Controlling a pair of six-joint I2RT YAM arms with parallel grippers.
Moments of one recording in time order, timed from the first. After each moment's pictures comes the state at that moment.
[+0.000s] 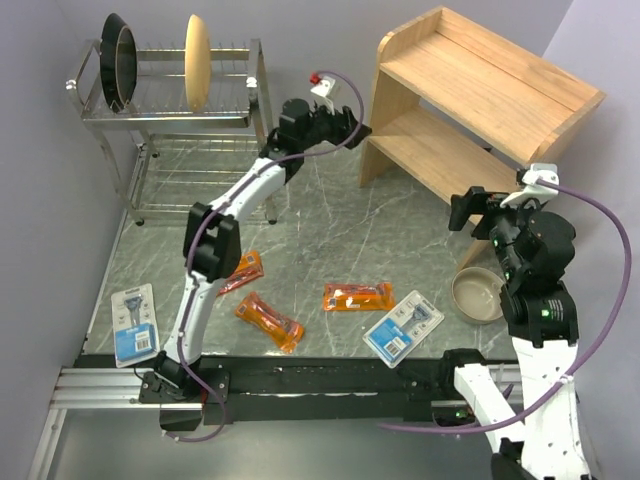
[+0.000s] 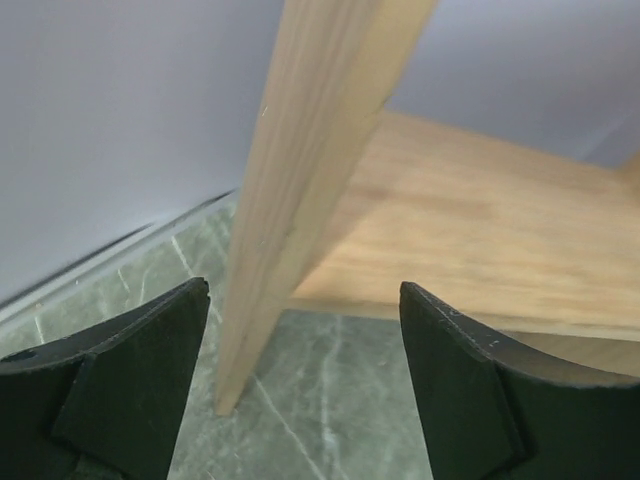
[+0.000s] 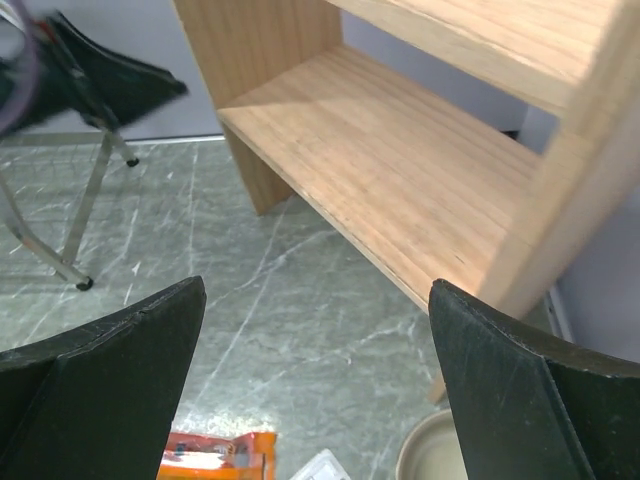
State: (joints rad) left arm -0.50 2.37 2.23 0.19 0.44 -0.32; right arm 0.03 0.71 1.14 -0.54 0.00 0.10
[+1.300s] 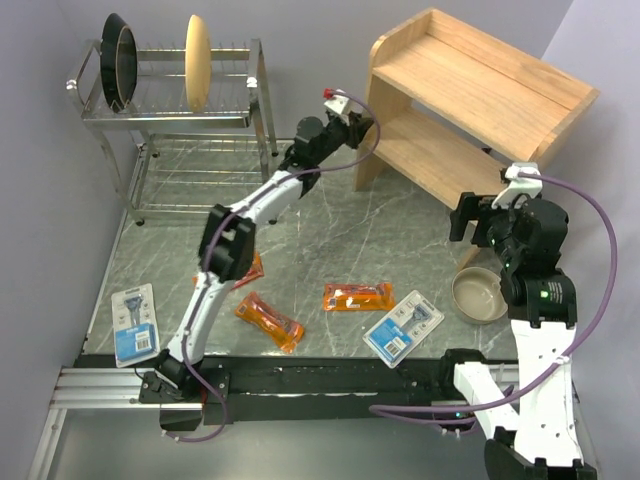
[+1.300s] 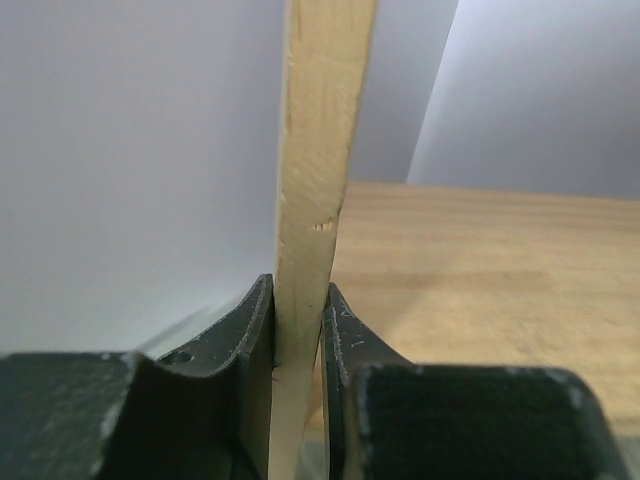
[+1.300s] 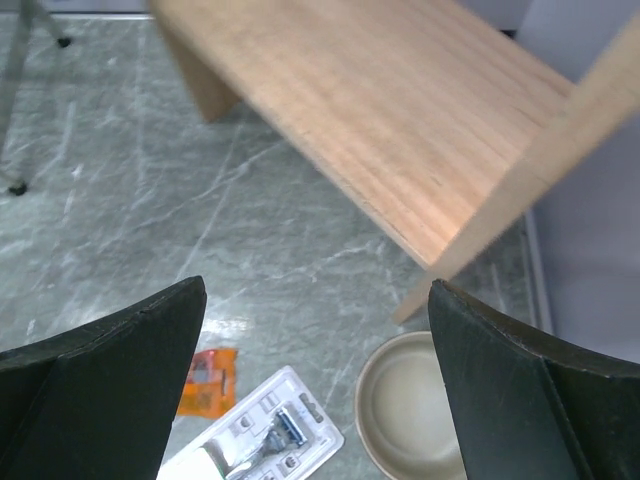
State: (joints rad) left arm -0.56 2.45 2.20 0.51 0.26 -0.17; right arm -0.06 0.77 1.18 -0.73 -0.06 -0.01
